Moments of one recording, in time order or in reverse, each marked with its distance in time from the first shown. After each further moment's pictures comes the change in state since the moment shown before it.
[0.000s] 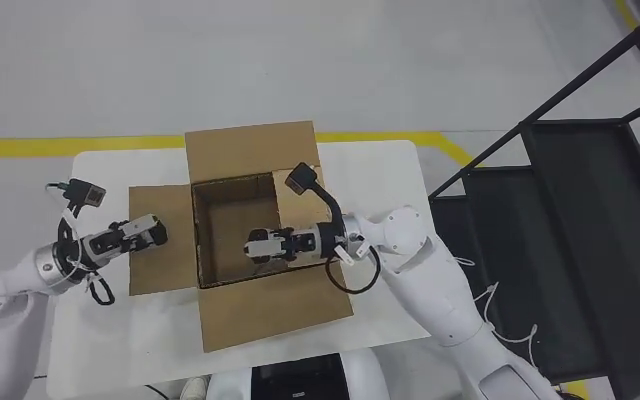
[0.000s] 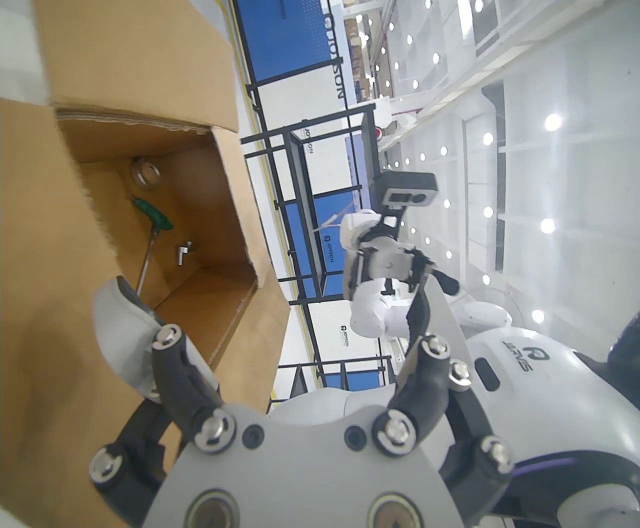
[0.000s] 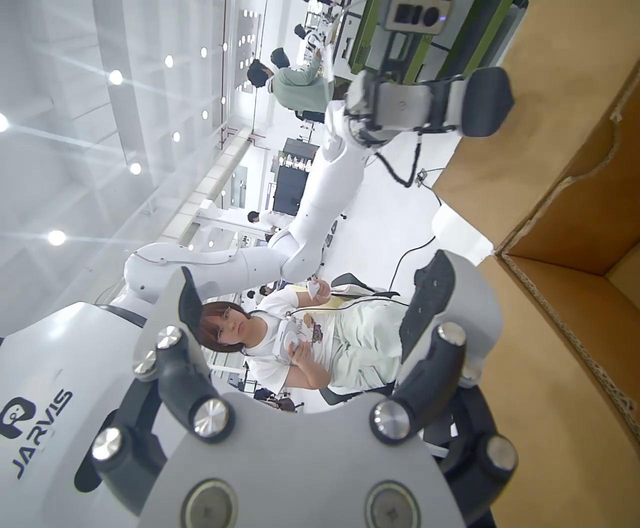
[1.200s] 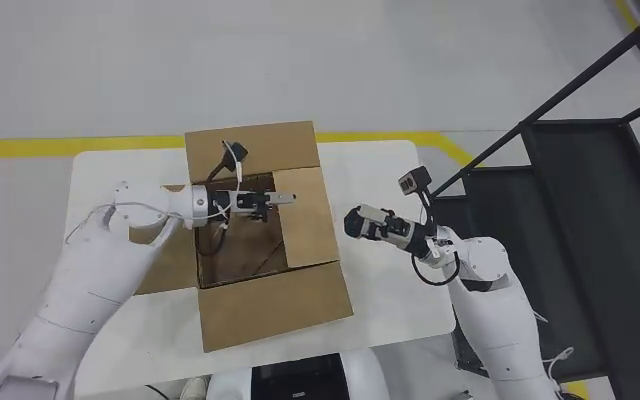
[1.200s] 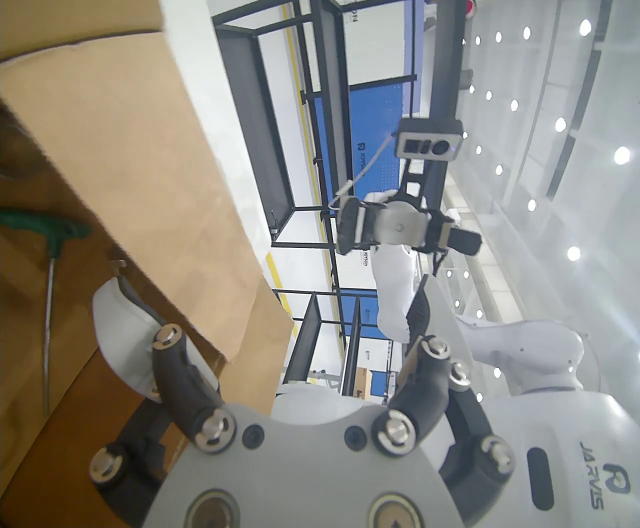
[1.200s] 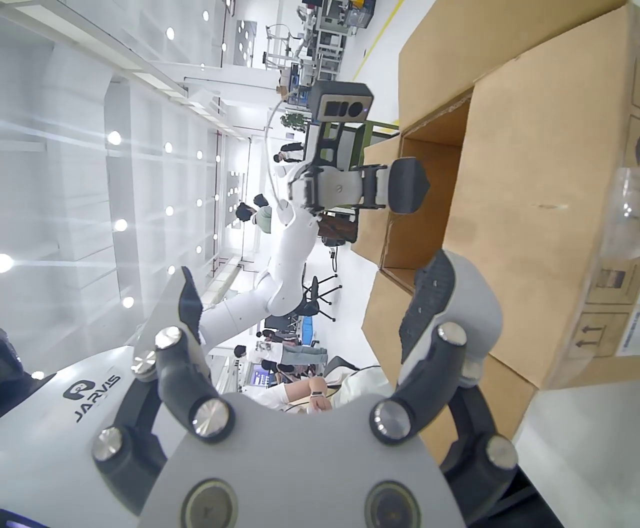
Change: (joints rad) left arm -0.668 -0.156 0.839 0.294 0.211 0.252 0.178; right arm -0.326 0.103 0.433 -0.036 0.086 -0.068 -0.056
